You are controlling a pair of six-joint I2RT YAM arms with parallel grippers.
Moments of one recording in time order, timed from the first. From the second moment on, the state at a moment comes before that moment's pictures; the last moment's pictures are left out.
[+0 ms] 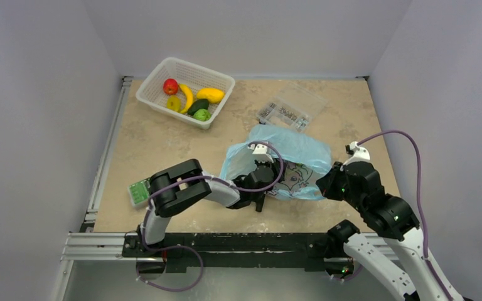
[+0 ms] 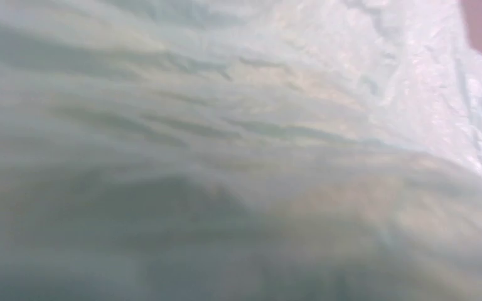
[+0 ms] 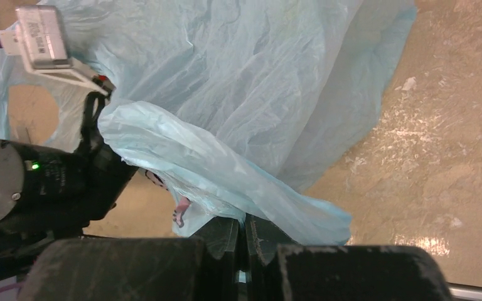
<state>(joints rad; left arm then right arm) -1.14 2.05 0.98 0.84 -0.57 -0.82 0.53 0.51 0.87 -1.03 0.19 0.65</state>
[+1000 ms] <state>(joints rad) -1.06 1.44 1.03 0.06 -0.12 -0.80 0.53 0.54 0.87 -1.02 0.19 0.65</state>
